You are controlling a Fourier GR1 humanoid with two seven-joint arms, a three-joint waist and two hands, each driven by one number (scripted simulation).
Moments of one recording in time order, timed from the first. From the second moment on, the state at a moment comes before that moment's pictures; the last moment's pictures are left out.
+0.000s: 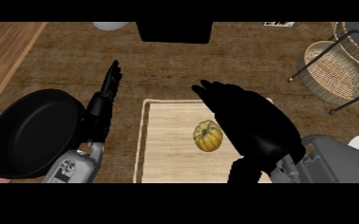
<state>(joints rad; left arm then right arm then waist) -0.21 0.23 -0.33 -1.49 0.06 0.40 0.02 -0.82 -0.57 0.74 -1.95 -0.03 0.31 1.16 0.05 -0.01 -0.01</state>
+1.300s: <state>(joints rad) -0.19 0.24 -0.29 -1.51 0.06 0.40 0.03 -1.22 -0.32 1.03 -1.46 -0.25 0.30 1.23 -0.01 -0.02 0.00</state>
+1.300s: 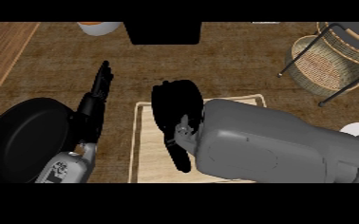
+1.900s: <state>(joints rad) -0.18 0.23 -0.28 -1.50 0.05 0.38 0.01 -1.27 -0.32 1.15 -1.44 -0.26 0.32 1.20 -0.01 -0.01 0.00</state>
